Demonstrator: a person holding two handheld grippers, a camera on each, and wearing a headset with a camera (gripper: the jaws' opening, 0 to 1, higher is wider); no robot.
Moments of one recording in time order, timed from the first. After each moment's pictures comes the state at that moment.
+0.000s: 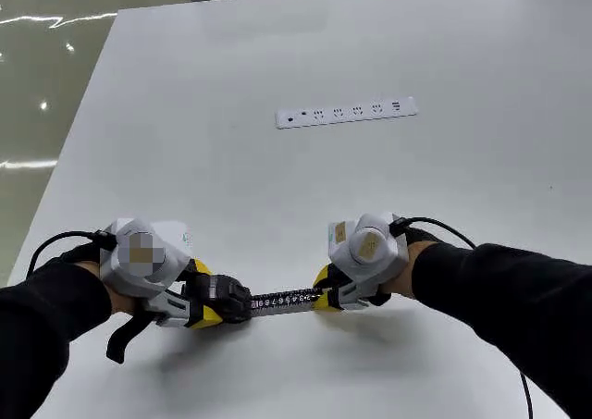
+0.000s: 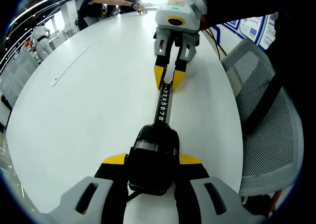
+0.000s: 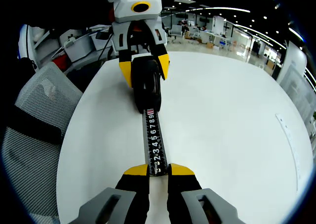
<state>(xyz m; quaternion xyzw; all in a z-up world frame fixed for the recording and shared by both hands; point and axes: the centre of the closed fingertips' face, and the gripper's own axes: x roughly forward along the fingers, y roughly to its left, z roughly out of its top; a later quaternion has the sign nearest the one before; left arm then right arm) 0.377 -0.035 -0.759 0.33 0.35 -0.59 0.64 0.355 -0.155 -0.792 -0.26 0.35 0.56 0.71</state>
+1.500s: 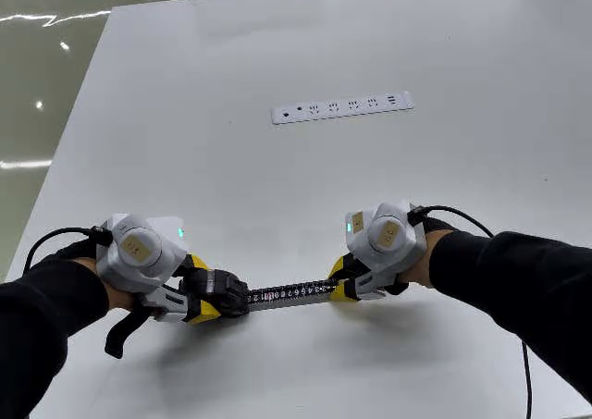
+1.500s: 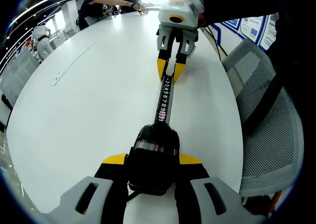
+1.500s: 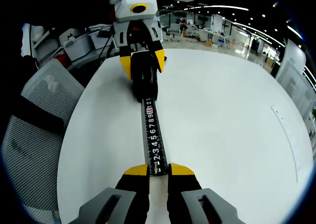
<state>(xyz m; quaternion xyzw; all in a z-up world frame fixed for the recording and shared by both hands) 0.378 -0.034 -0.759 0.33 0.35 -0.59 0.64 0.351 -0.183 -0.792 -0.26 0.36 0.55 0.71</state>
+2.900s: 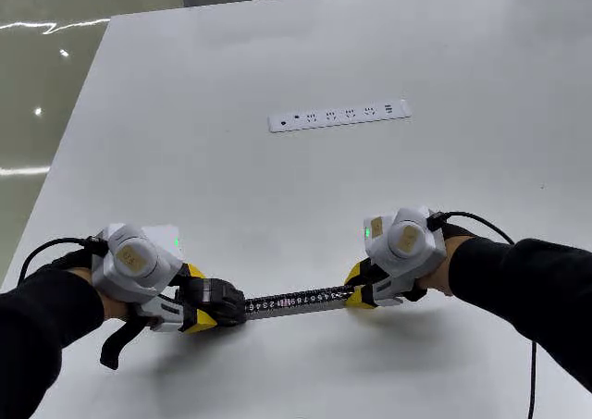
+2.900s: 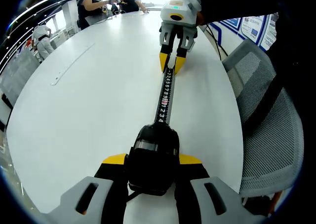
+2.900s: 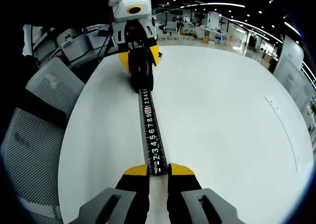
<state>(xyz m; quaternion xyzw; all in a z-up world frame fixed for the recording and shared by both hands) 0.378 -0.035 -0.759 0.33 0.36 -0.59 0.65 0.348 -0.213 -0.792 -0.25 0.37 0.54 0.71</state>
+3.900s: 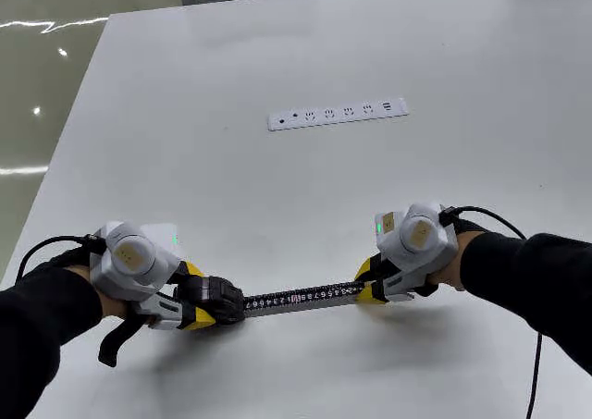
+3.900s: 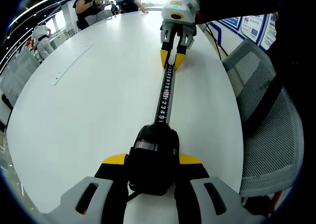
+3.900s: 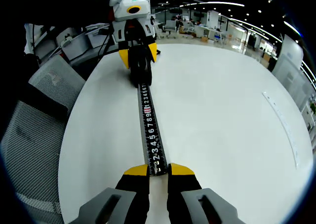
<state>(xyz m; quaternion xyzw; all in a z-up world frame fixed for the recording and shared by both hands) 0.377 -0.035 -0.759 0.33 0.36 -0.59 0.65 0.346 -0.229 -0.792 -0.25 0.37 0.54 0.71</state>
